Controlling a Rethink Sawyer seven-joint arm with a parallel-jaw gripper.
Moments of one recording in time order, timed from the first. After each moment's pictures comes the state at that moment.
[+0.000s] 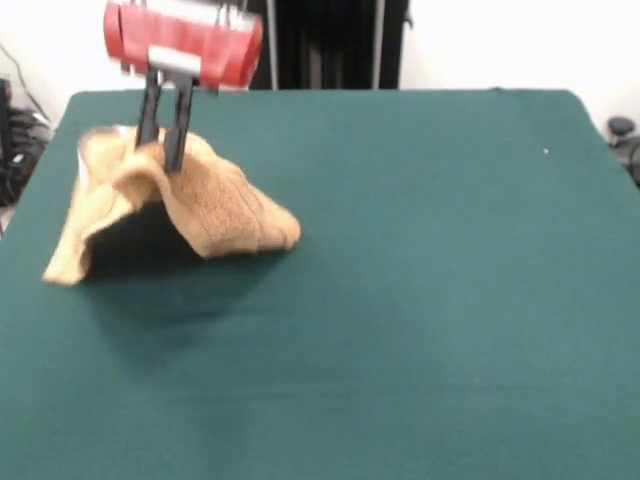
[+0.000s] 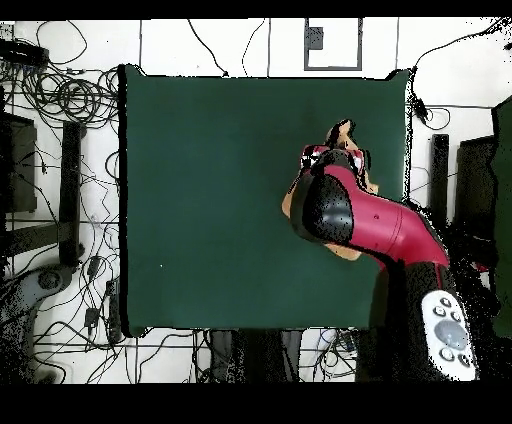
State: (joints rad) arm -0.32 -0.73 -0.03 1.61 -0.11 0.10 1.58
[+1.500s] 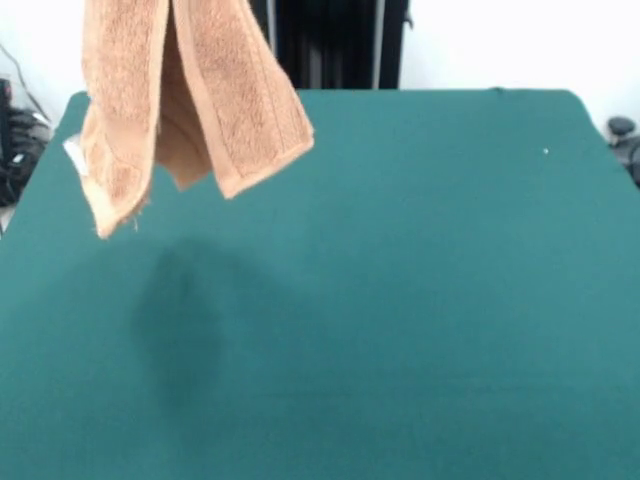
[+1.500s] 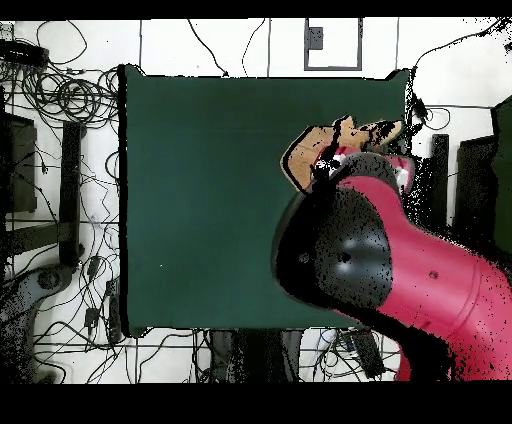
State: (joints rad) arm -0.13 -1.04 -0.28 1.51 -0.04 0.51 1.59
